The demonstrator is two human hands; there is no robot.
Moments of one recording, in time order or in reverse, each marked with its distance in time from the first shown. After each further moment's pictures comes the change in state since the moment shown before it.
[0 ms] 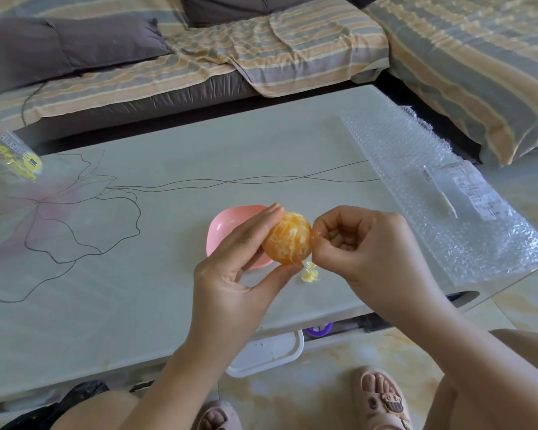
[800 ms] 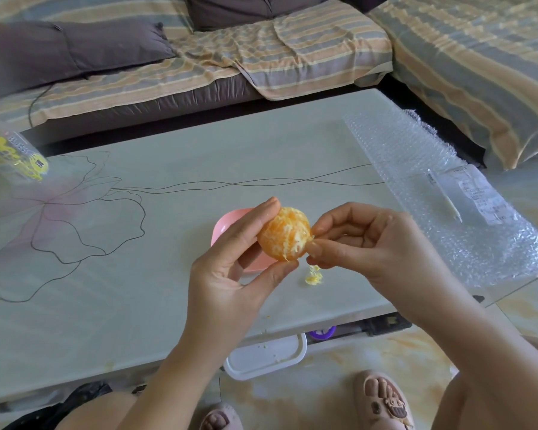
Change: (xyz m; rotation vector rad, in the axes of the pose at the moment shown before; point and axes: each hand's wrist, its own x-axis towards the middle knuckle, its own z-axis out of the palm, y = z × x) left_hand 0.004 -0.005 -0.009 -0.161 -0.045 -0.048; right_hand 0.005 -0.004 -0.012 0.280 -0.174 0.107
